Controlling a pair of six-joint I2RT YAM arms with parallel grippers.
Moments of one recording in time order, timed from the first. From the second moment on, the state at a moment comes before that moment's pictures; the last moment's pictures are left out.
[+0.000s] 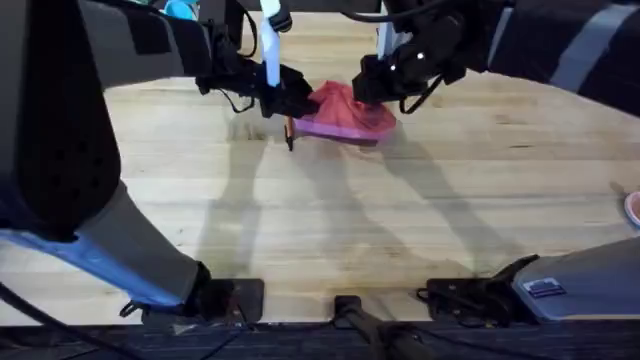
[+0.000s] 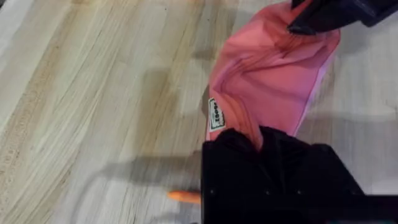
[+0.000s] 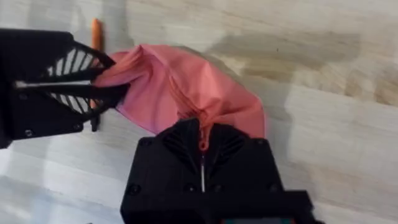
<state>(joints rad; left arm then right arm) -0.12 1.85 1.12 -0.40 0.88 1.00 0.50 1.66 1.29 -0.69 0.03 0.33</state>
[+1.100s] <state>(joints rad) -0.15 1.85 1.12 -0.40 0.94 1.00 0.35 1.52 1.50 -1.16 0.06 0.30</state>
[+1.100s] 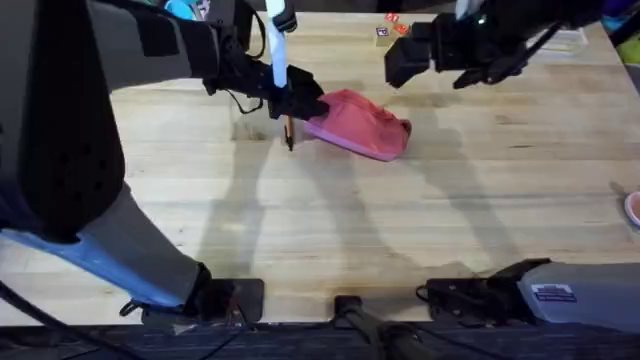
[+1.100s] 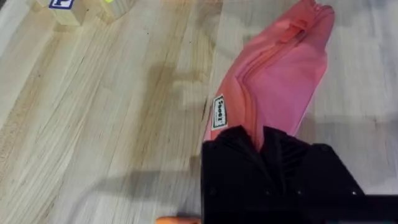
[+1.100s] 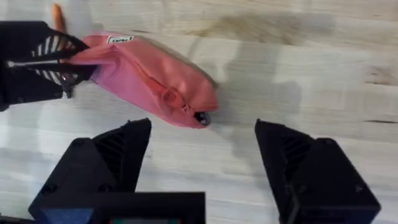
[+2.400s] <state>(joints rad) -0.15 1.85 1.12 -0.40 0.94 1.00 0.34 1.57 1.50 -1.17 -0.18 -0.11</state>
